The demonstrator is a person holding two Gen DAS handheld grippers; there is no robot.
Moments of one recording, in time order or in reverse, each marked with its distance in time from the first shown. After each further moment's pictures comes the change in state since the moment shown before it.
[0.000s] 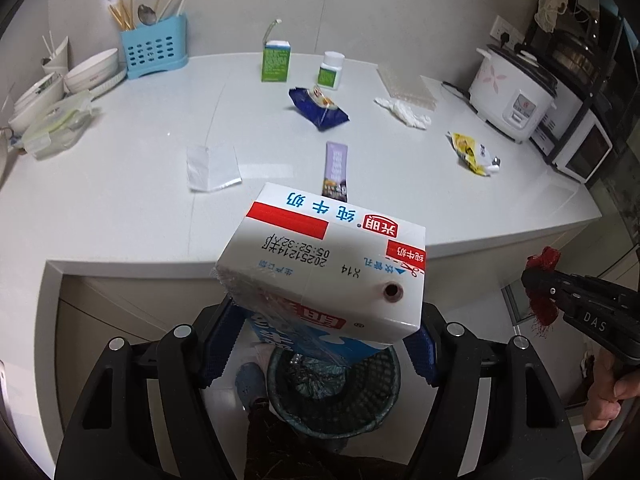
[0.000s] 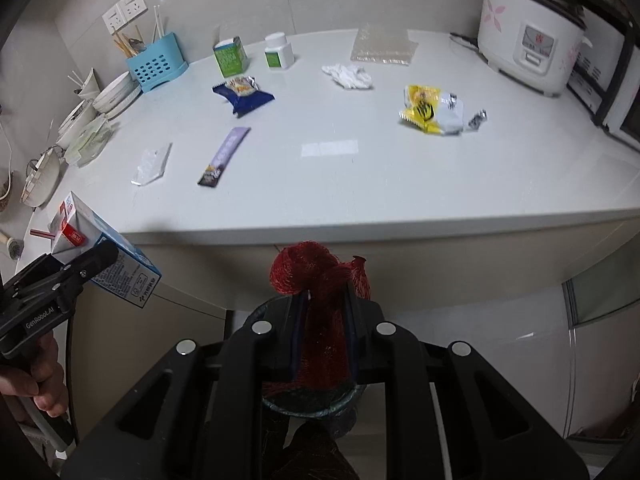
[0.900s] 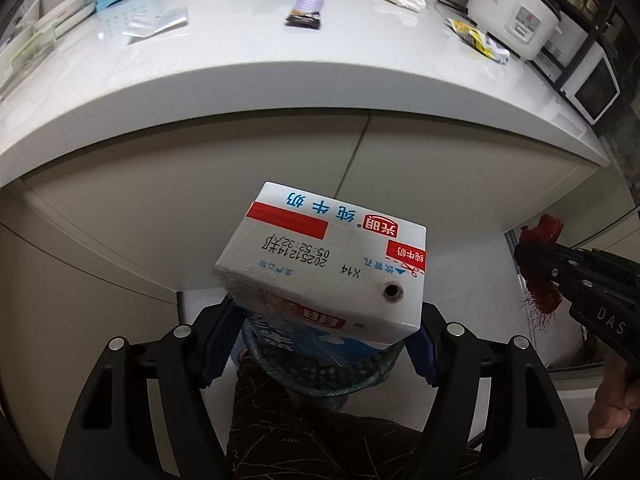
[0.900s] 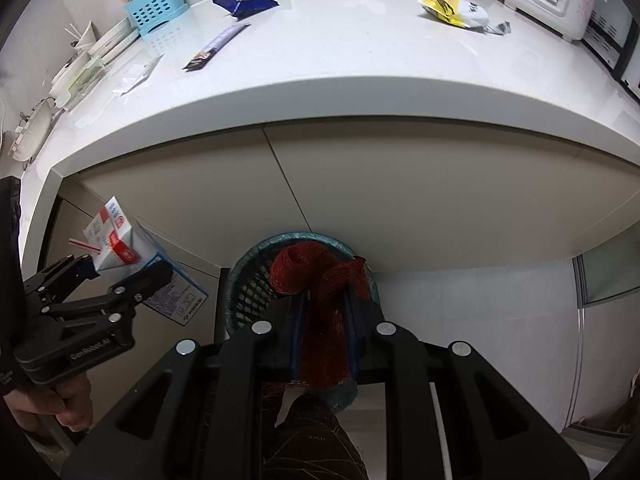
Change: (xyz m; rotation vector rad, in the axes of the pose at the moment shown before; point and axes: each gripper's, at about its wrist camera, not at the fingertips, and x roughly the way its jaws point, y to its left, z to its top) left arm 0.086 -0.023 -0.094 0.038 0.184 -0.023; right arm 0.065 0.002 -0.076 -0.024 0.102 0.002
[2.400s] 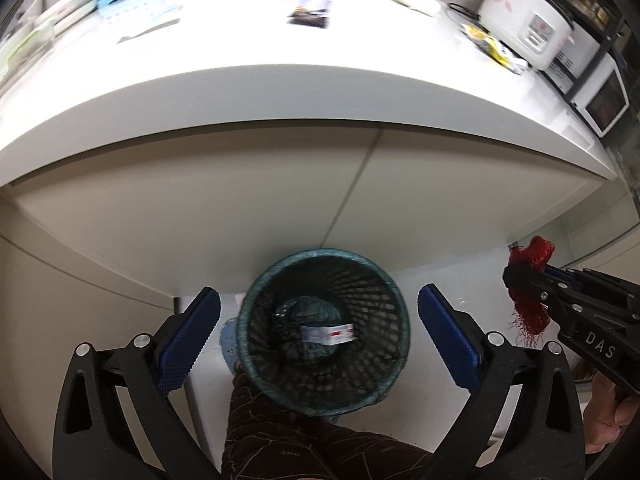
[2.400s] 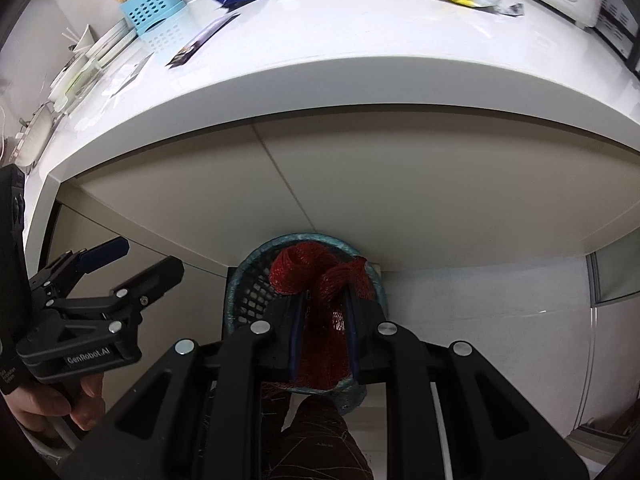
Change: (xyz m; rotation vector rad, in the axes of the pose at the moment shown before) left arm 0.019 0.008 0.017 -0.043 -0.019 0.023; right arm 0.030 -0.001 0.014 -0.010 0.022 0.054
